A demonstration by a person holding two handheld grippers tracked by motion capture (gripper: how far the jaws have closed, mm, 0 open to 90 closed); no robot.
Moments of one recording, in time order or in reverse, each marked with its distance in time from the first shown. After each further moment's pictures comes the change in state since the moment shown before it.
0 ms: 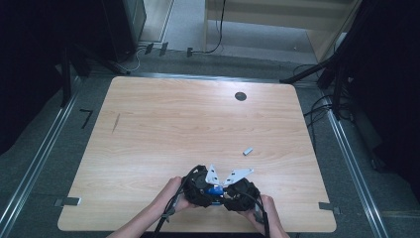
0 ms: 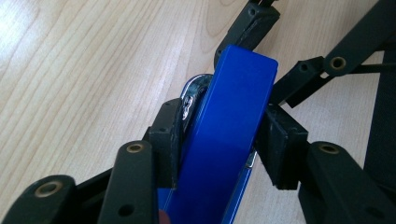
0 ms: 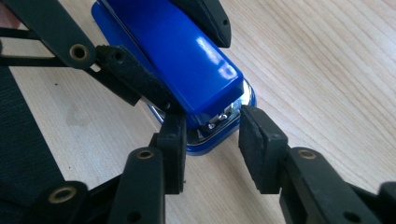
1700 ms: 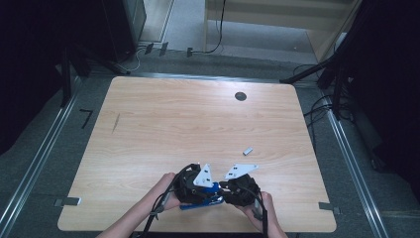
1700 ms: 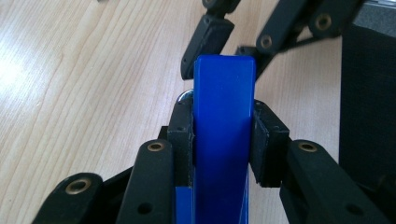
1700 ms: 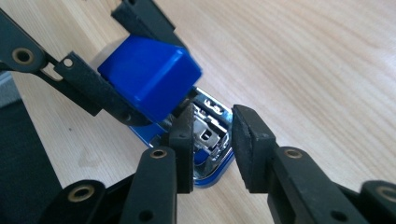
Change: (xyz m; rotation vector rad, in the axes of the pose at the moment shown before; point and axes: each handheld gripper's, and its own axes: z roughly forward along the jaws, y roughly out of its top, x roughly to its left) left arm 0.004 -0.005 -0.032 -0.084 -0.028 0.125; right arm -0.002 0.011 -0.011 -0.133 -0.004 0.036
